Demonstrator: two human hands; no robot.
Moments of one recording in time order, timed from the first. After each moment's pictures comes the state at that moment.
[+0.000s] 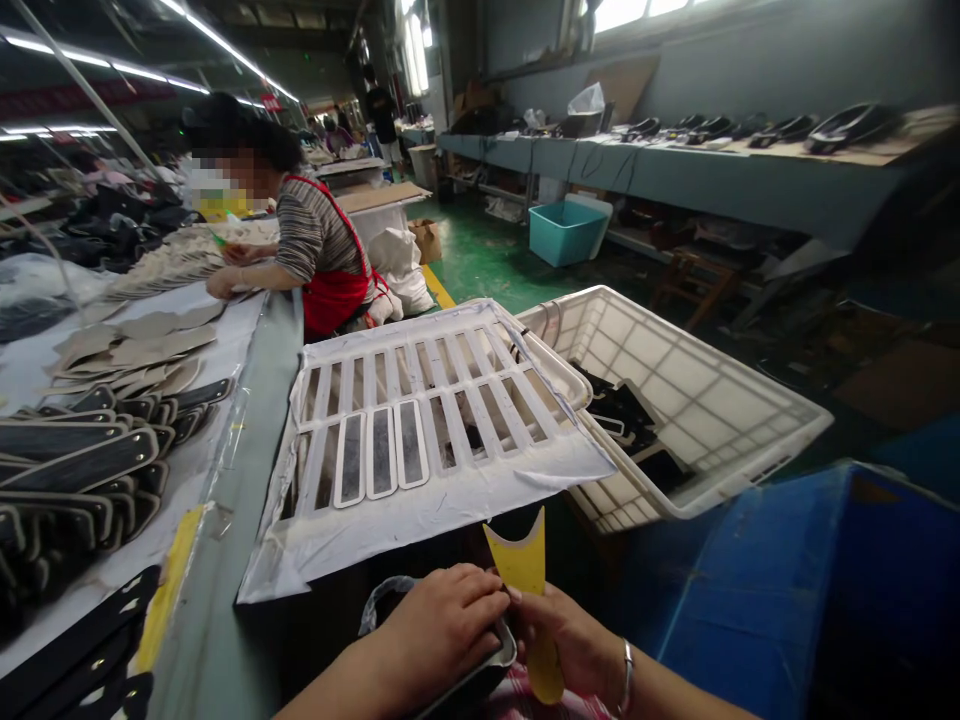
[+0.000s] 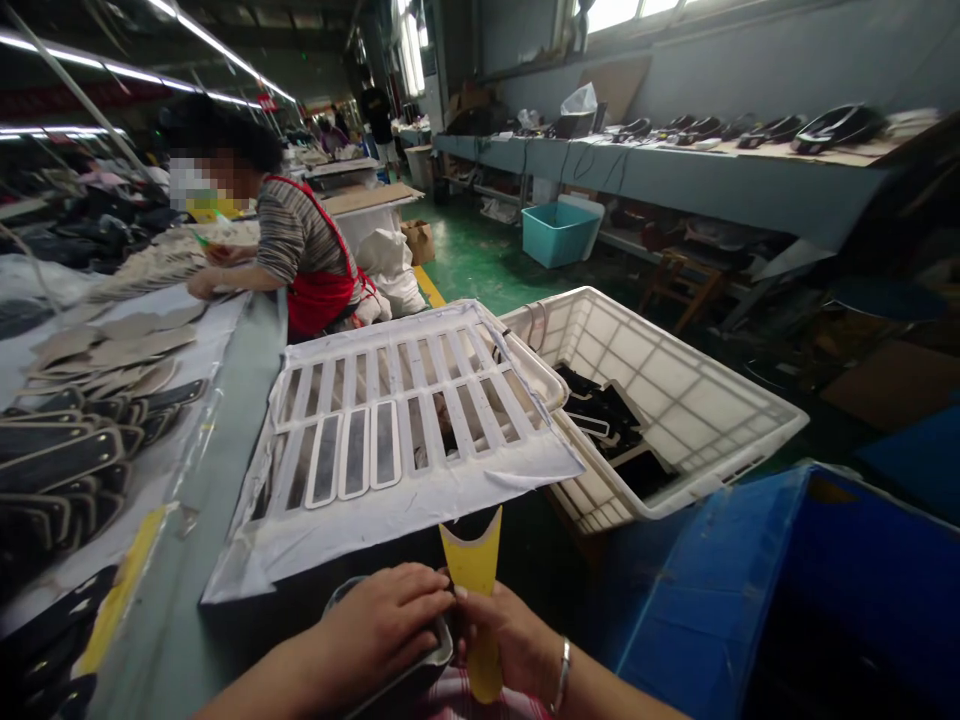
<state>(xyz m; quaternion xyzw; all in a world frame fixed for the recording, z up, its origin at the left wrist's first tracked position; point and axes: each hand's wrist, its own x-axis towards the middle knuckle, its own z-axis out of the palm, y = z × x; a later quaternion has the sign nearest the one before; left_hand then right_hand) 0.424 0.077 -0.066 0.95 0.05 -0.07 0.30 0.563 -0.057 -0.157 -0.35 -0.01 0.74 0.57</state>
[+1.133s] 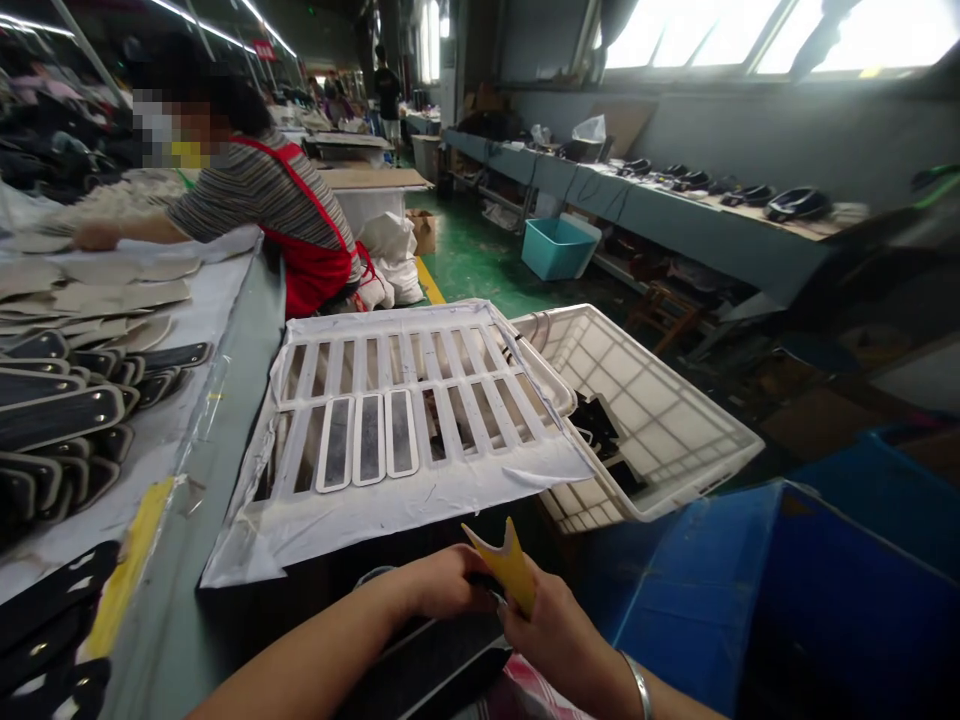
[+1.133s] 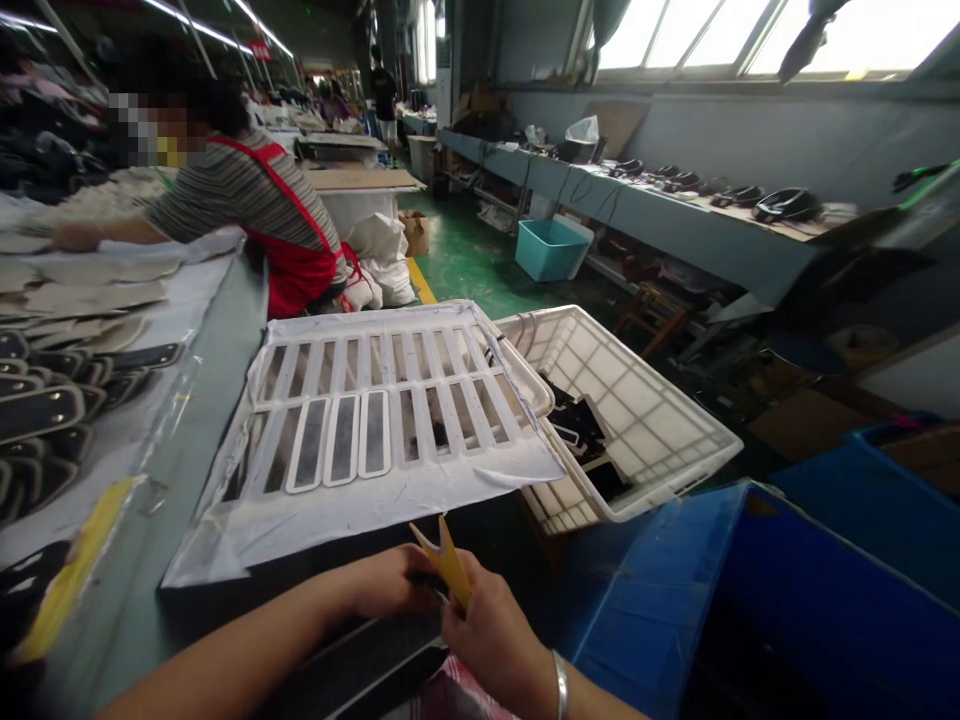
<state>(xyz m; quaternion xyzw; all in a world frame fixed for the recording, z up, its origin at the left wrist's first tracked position) 0.441 0.103 -0.095 0.70 0.08 -0.14 0.70 0.551 -0.048 -0.109 -0.65 -0.36 0.51 0.44</state>
